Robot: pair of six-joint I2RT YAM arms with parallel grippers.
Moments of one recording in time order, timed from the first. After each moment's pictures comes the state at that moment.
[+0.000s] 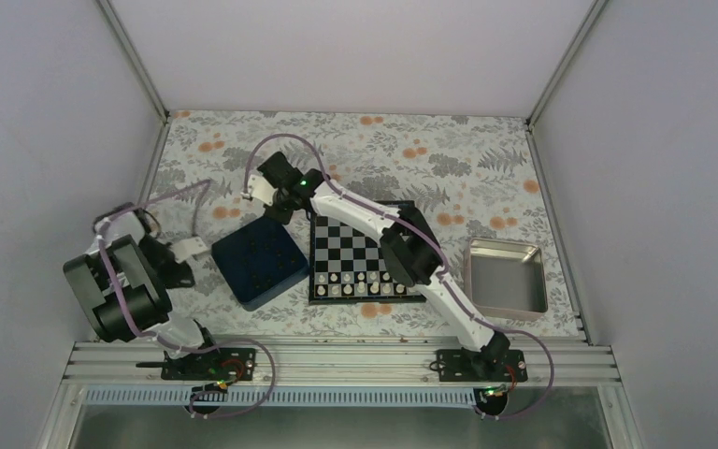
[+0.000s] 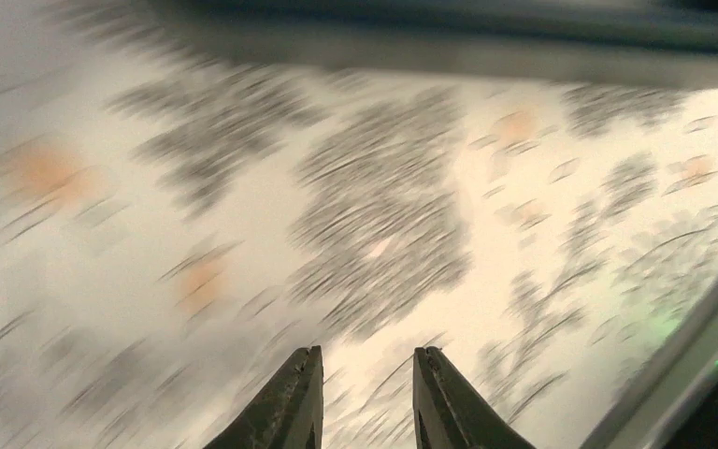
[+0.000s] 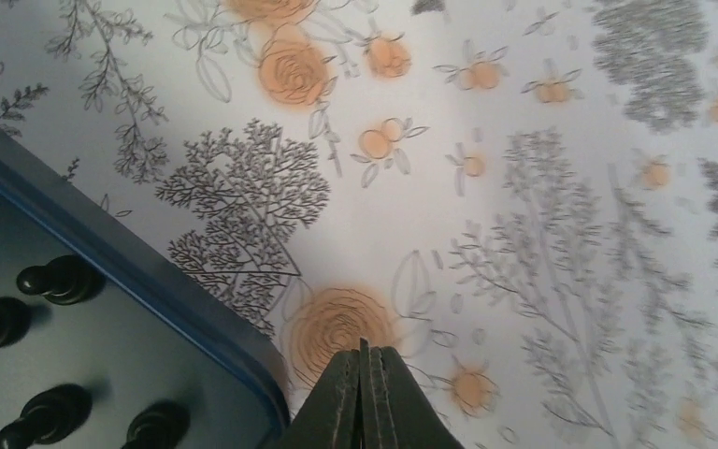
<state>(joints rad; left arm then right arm) 0.49 1.52 0.83 -1.10 0.22 1.41 0.92 2.52 2.26 -0.67 -0.06 -0.42</state>
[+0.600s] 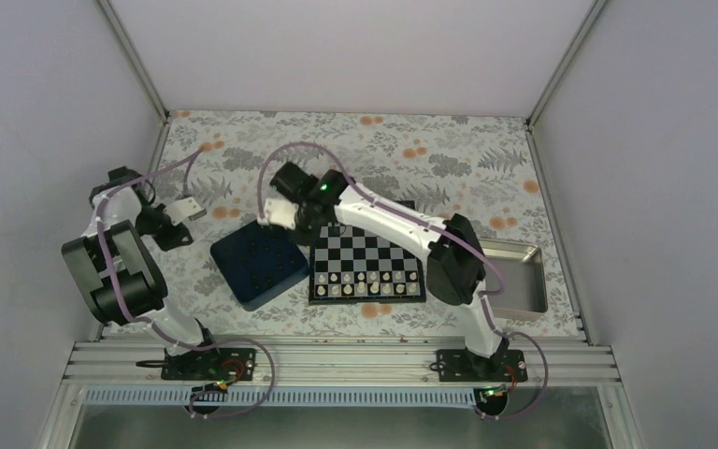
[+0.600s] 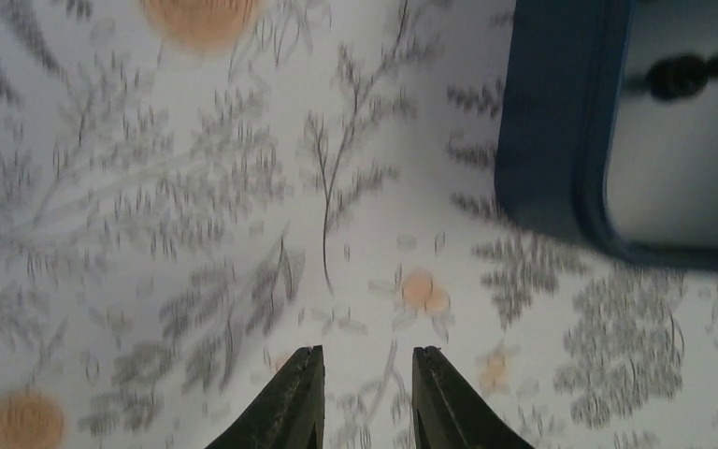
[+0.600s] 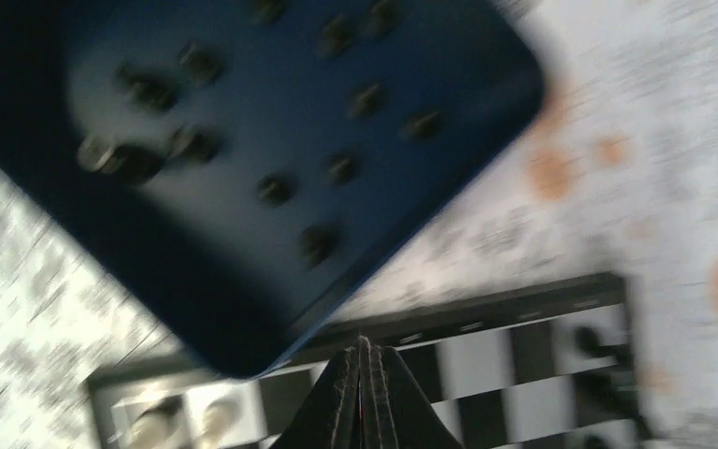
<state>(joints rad) 0.52 1.62 1.11 -1.00 0.31 1.31 0.98 2.10 1.98 -0.96 -0.06 -0.47</state>
